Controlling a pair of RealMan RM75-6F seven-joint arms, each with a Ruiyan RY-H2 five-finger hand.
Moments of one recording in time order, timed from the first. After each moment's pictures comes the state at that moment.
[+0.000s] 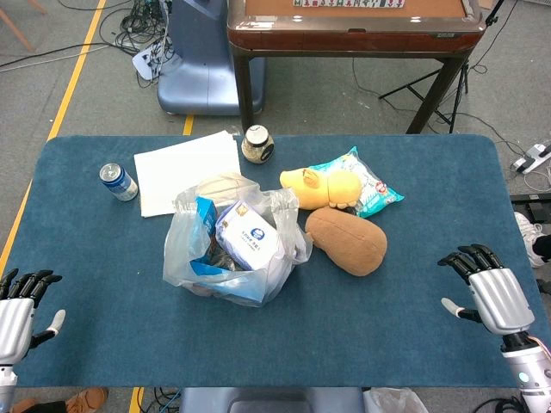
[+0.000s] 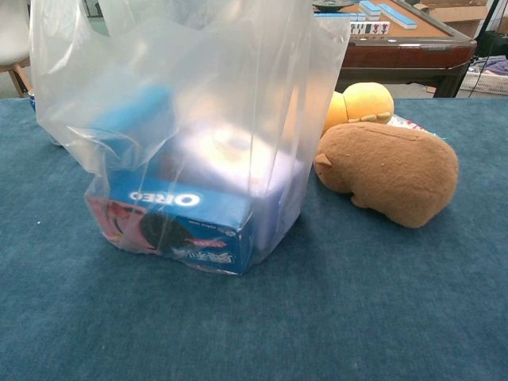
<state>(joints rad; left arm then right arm) -0.05 -1.06 -0.04 -1.81 1.47 1.53 0.22 0.15 -1.01 0.02 -1.71 -1.61 1.43 -0.01</state>
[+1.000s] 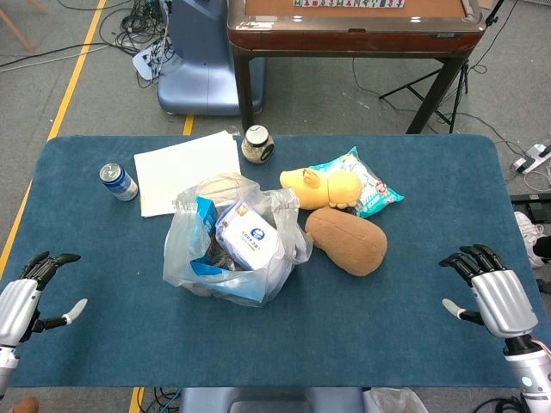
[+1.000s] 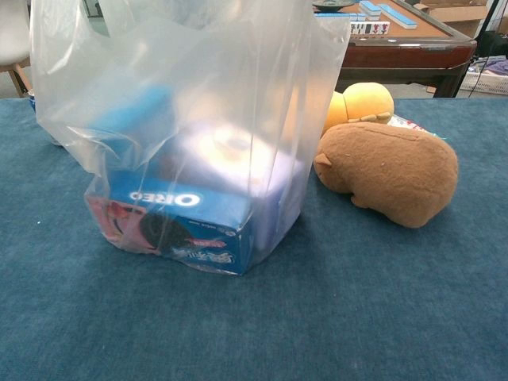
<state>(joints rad) -0.16 -0.93 -0.07 -1.81 1.55 1.39 -0.39 0.13 -1.00 0.02 -1.72 -1.63 1.47 -0.01</state>
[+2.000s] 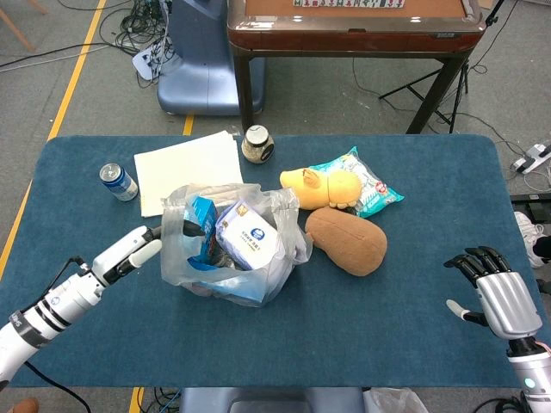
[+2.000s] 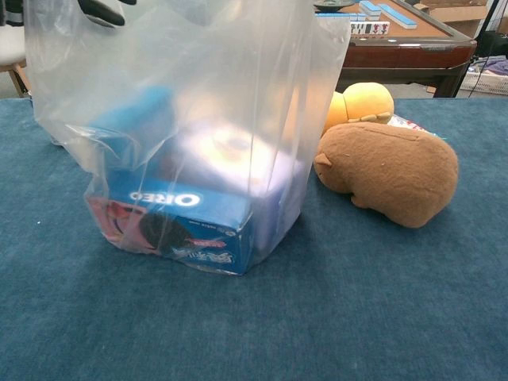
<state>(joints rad) -0.69 -0.82 -0.15 -1.86 1.74 0.98 -1.31 0.12 -1.01 0.02 -1.70 -1.62 1.47 0.00</state>
